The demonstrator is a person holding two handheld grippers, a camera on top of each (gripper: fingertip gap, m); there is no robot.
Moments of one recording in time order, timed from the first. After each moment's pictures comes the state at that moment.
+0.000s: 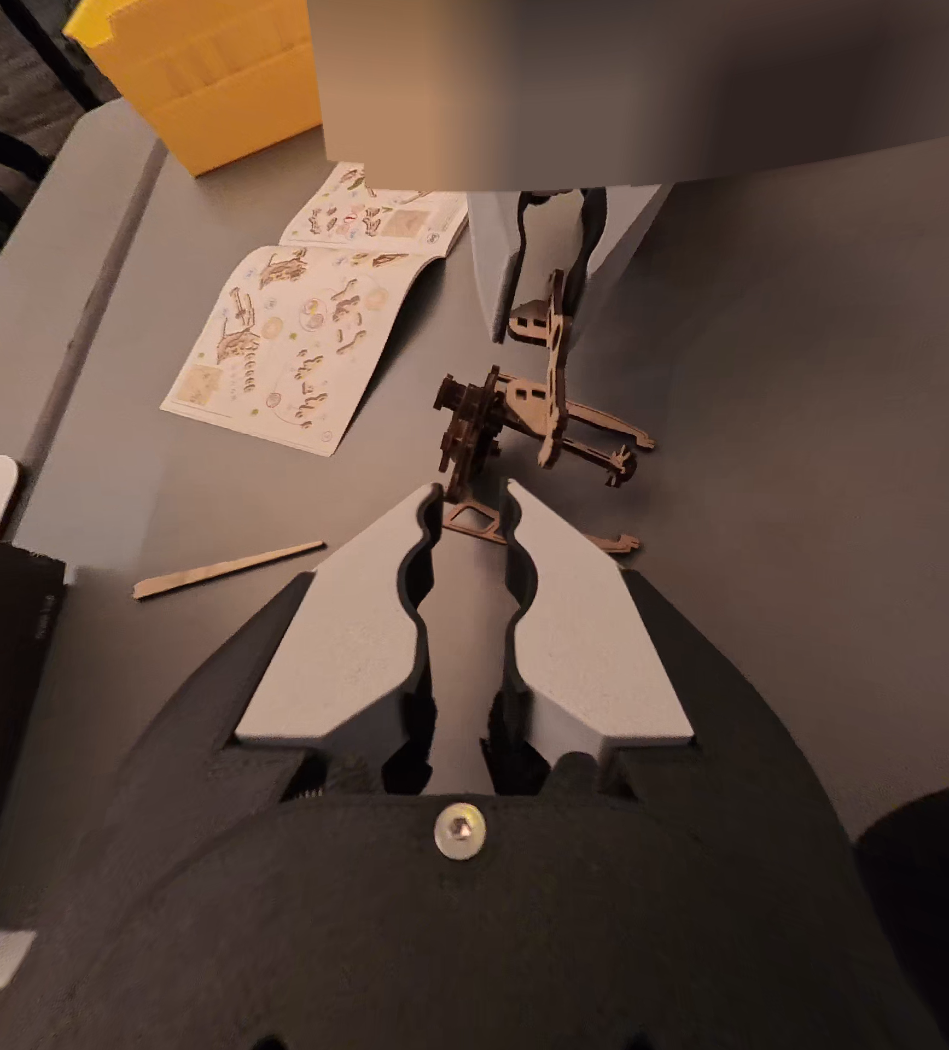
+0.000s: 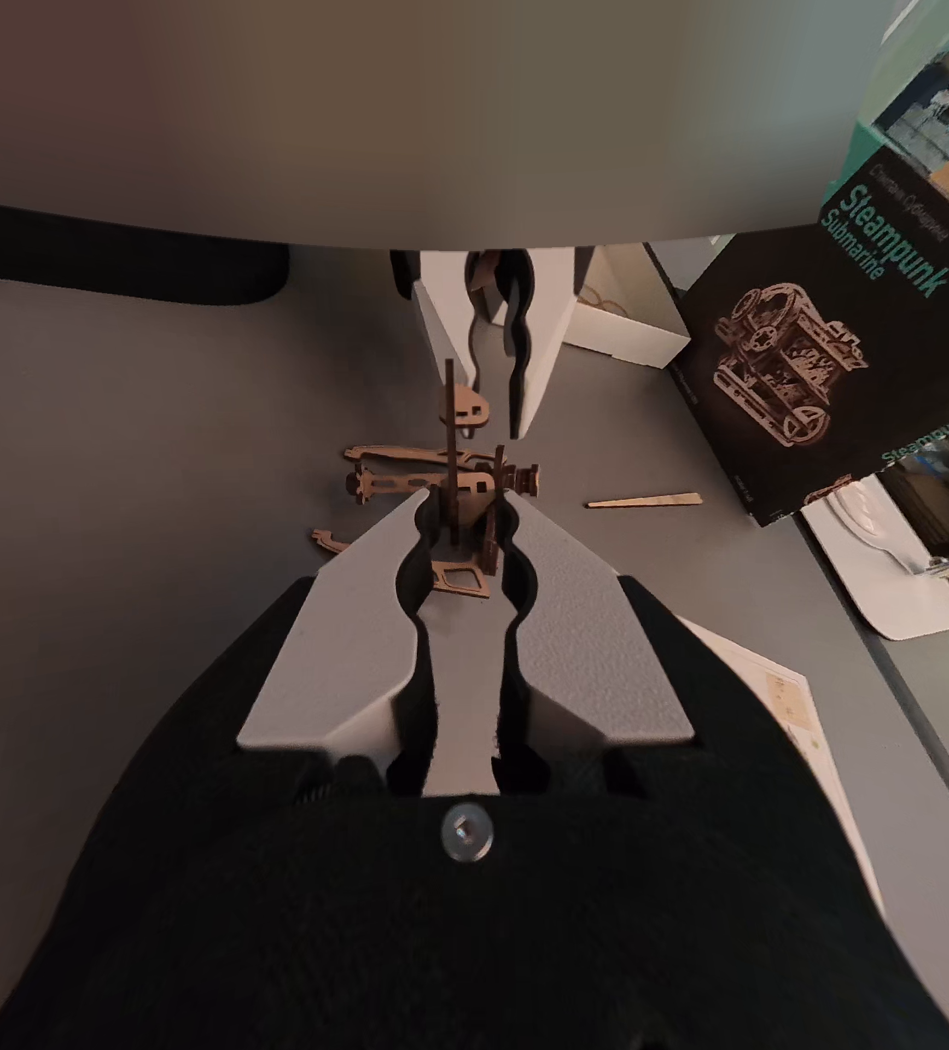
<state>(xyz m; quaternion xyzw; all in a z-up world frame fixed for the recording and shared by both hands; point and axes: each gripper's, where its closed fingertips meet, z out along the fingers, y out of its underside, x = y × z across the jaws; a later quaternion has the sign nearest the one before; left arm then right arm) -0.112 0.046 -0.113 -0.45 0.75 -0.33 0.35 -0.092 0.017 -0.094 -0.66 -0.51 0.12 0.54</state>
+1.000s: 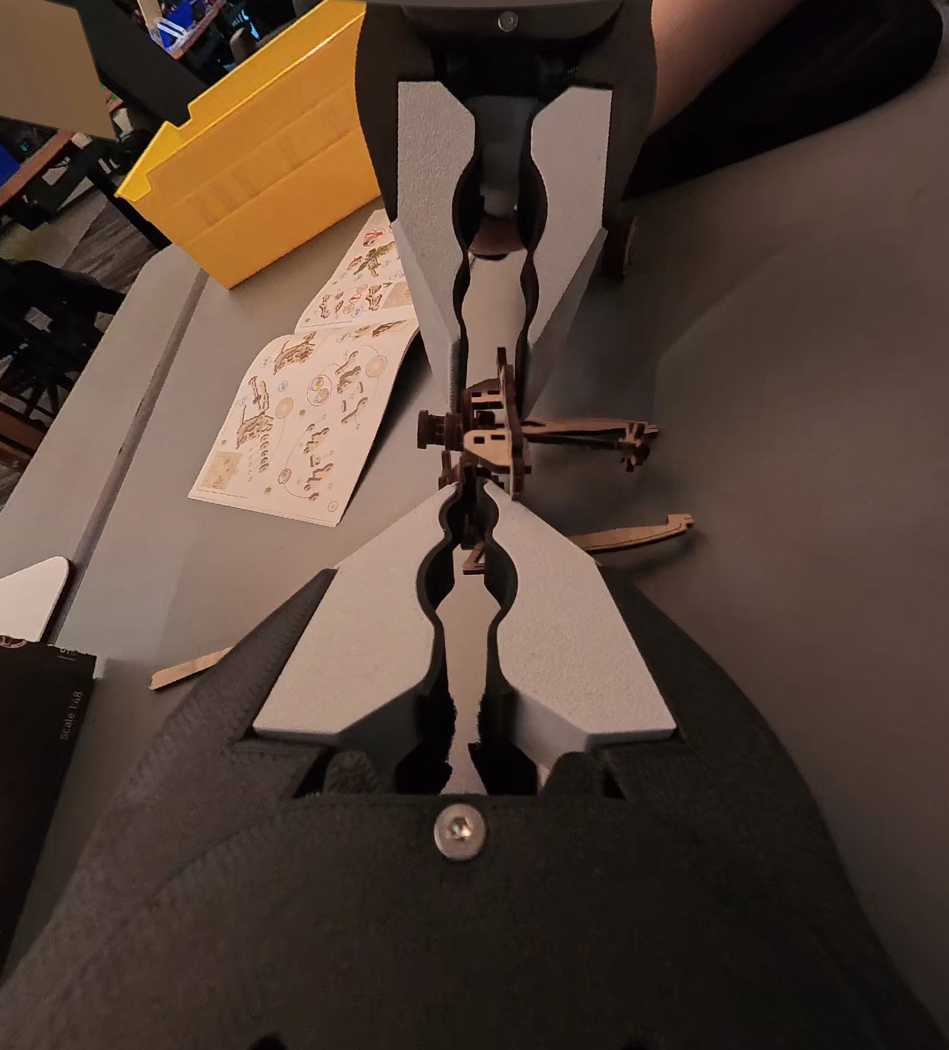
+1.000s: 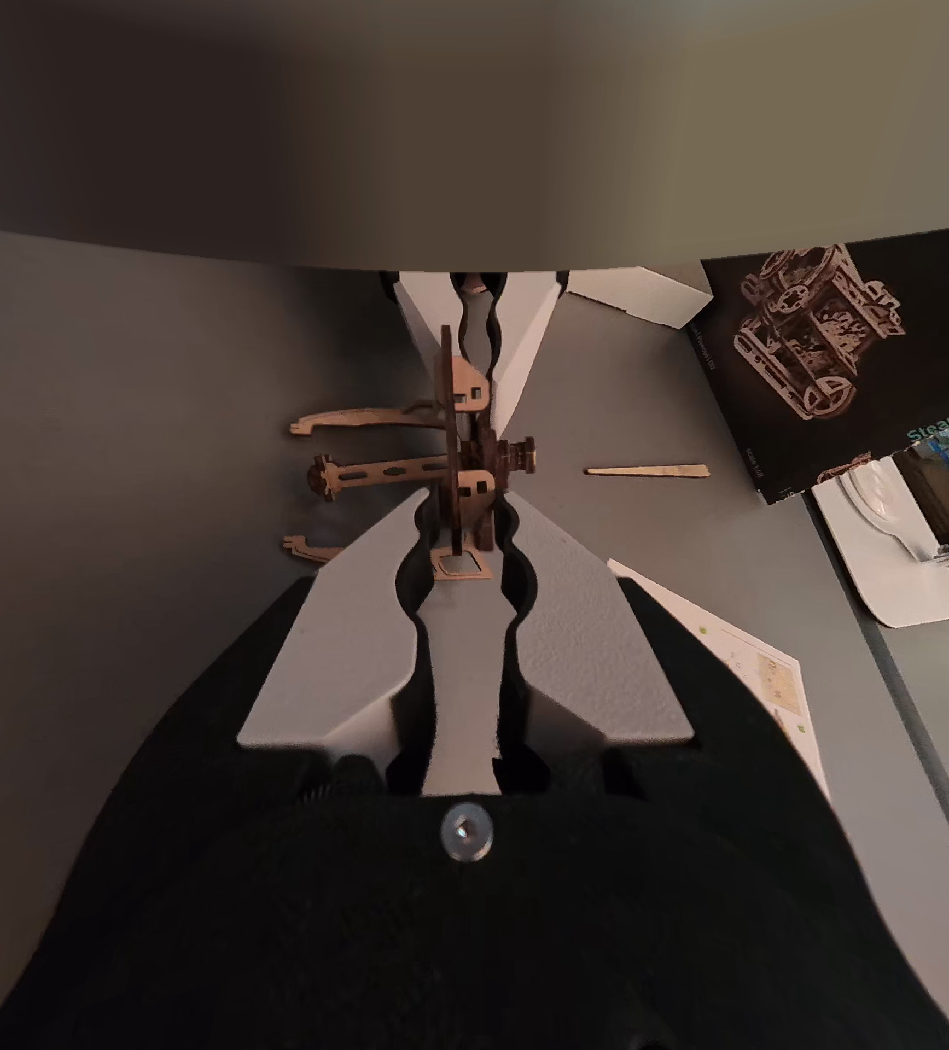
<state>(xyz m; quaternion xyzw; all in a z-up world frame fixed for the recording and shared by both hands) -0.090 0.033 -0.119 -0.37 0.75 -0.34 0.42 -0.083 0.025 -0.111 -0.67 -0.54 0.10 0.51</state>
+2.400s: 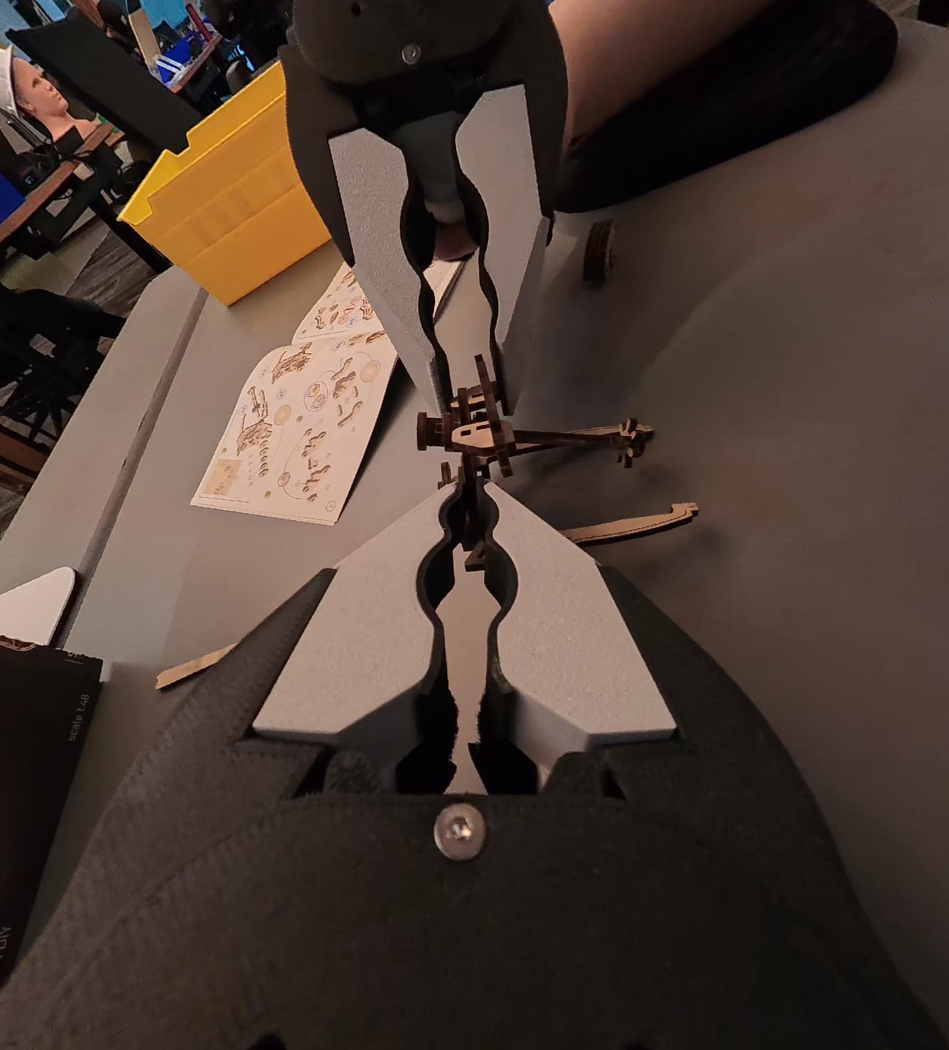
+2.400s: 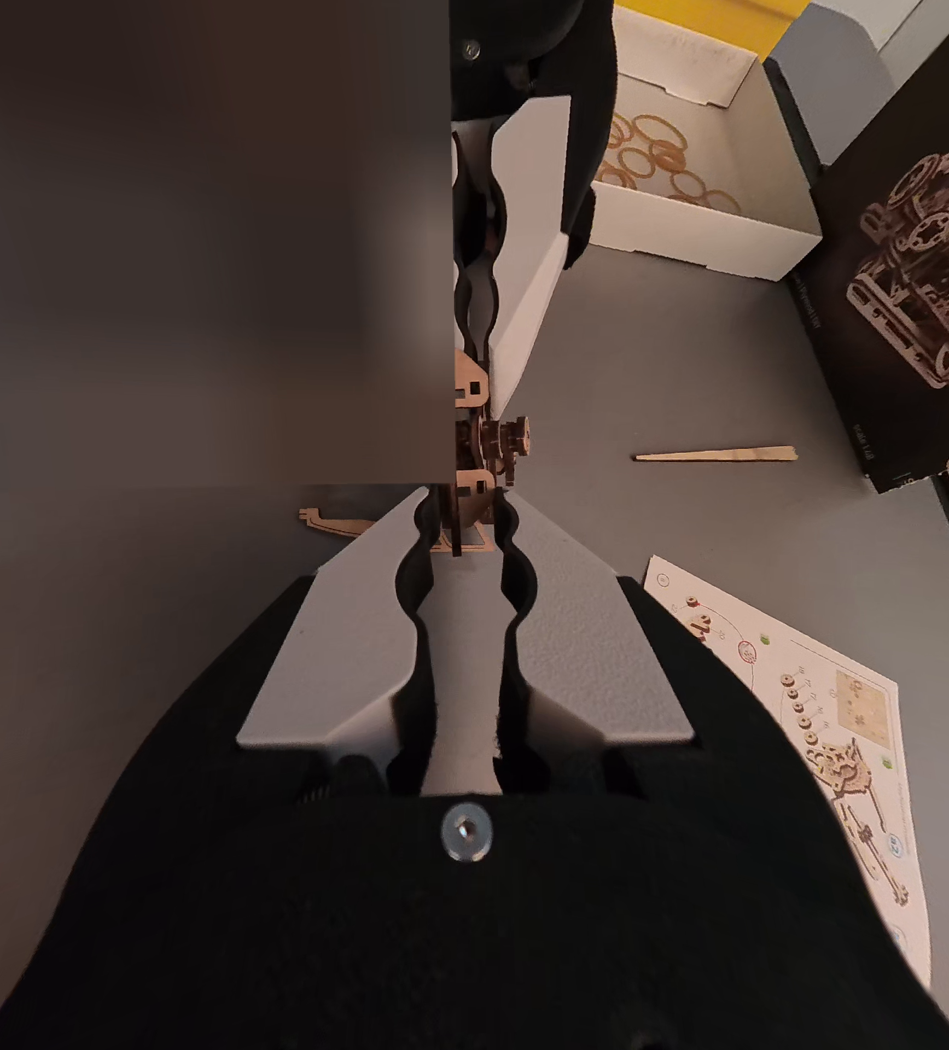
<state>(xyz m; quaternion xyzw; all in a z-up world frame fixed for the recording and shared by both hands) -0.098 0.033 -0.118 -0.36 0.76 -0.34 0.43 -0.084 0.026 -0.116 -0.70 -0.55 0.17 0.42</state>
